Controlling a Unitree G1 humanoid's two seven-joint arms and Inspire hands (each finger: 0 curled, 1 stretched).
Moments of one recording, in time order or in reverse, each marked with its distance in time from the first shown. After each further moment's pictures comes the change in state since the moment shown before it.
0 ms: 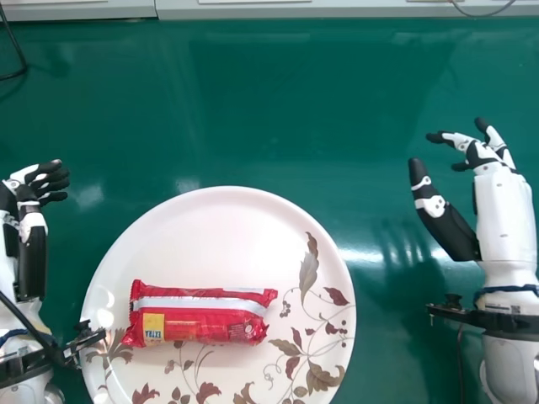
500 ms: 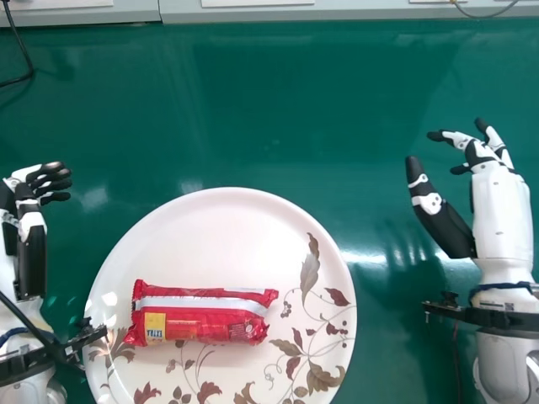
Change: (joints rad) left arm -0.030 0.007 -0.002 0.044 -0.002 -0.042 0.015; right arm -0.012 0.008 0.019 -0.011 -0.014 0.034 -0.015
